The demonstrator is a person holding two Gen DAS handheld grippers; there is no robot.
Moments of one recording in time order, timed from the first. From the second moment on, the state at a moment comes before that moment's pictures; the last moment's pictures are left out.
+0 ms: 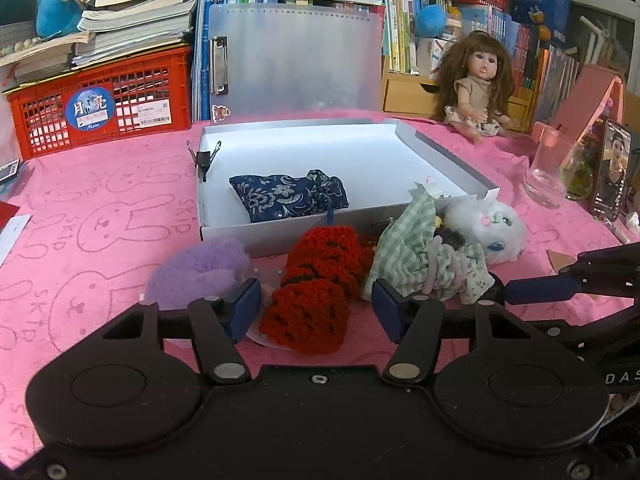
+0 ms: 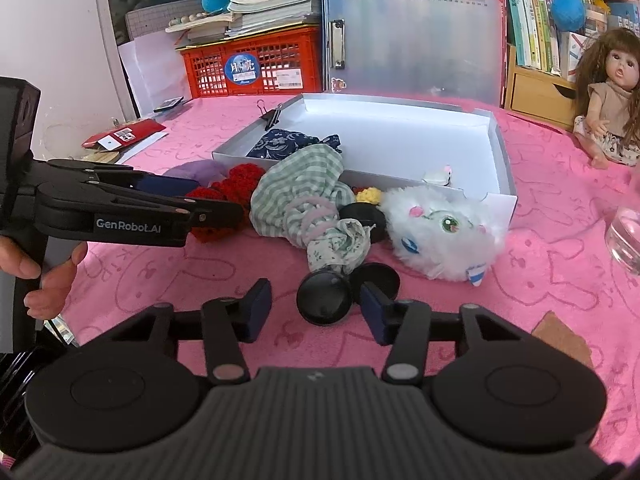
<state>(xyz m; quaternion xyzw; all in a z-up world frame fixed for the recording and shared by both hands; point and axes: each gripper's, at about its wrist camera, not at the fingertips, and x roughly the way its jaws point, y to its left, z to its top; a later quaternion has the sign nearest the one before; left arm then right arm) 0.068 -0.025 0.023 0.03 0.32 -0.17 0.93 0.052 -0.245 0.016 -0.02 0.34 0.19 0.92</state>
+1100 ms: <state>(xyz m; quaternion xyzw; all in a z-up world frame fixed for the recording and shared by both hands) 0.108 -0.004 0.083 -0.05 0.30 -0.13 0.95 0.104 -0.296 0.069 0.08 0.30 0.12 0.94</state>
